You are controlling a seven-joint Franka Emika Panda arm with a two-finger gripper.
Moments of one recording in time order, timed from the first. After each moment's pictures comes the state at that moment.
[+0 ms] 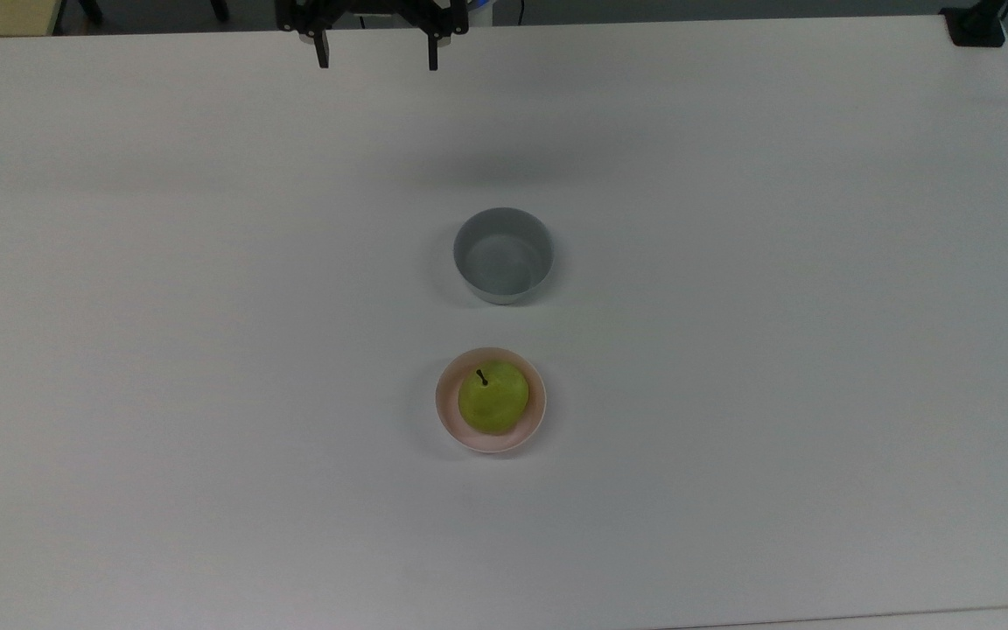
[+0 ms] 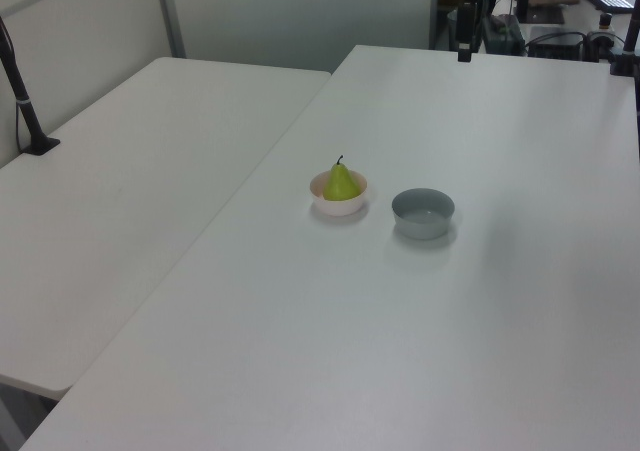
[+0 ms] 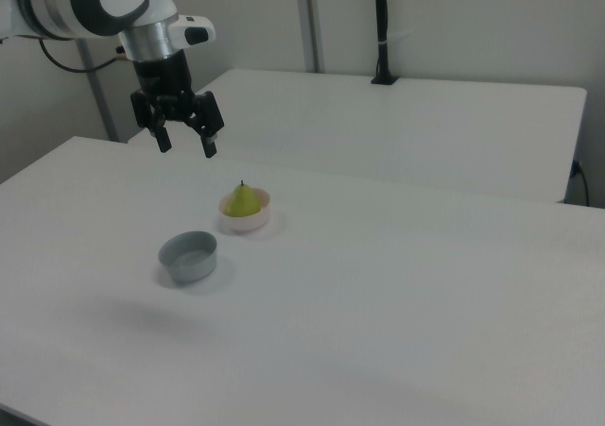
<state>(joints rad) 0.02 0.03 0.01 -1.60 -0.06 1.65 -0.02</state>
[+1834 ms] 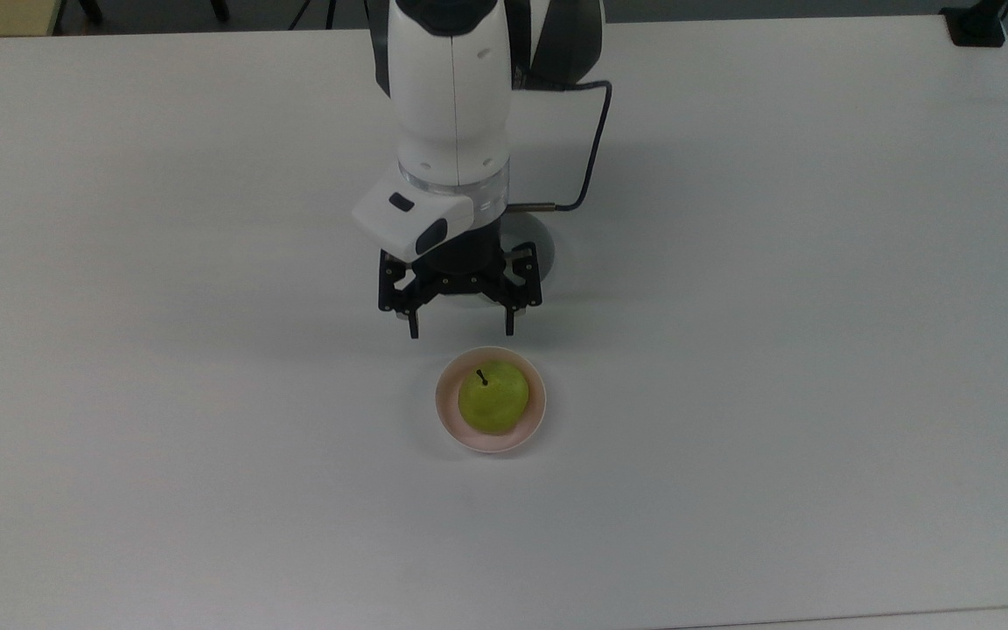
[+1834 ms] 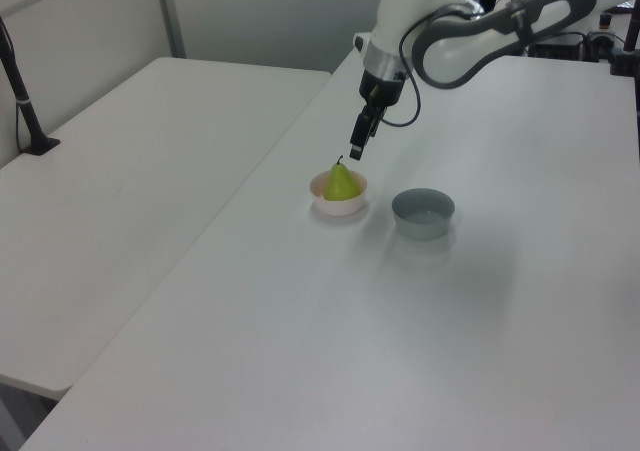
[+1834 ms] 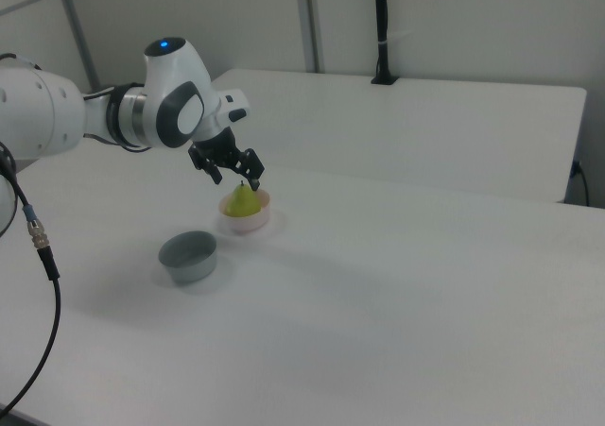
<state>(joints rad) 0.10 0.44 0.01 -1.60 -0.05 2.35 0.07</state>
